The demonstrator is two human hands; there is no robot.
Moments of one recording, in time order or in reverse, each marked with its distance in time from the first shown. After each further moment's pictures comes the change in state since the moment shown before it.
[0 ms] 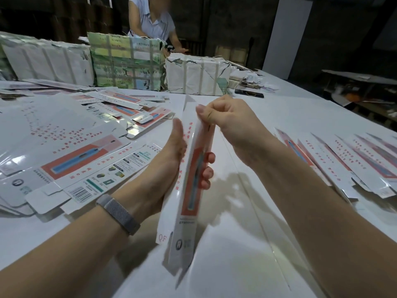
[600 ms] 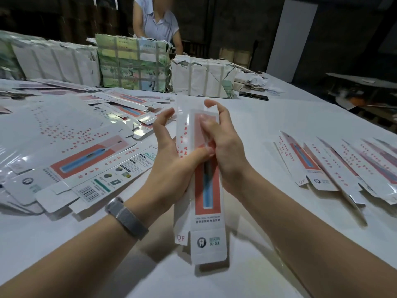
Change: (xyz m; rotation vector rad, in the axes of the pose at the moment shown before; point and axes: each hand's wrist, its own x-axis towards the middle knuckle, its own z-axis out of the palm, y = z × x) left_hand 0.002 -0.004 0.001 0.362 0.302 0.589; right_hand -0.018 0.021 0.042 0.514 0.014 0.022
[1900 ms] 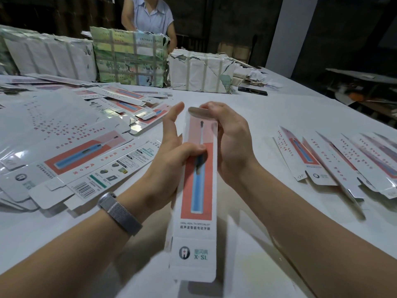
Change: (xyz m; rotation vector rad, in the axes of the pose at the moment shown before) left_hand 0.005 -0.004 -0.006 -0.107 -0.197 -0.110; right_hand 0.003 -0.003 -0.005 0.080 0.123 -0.048
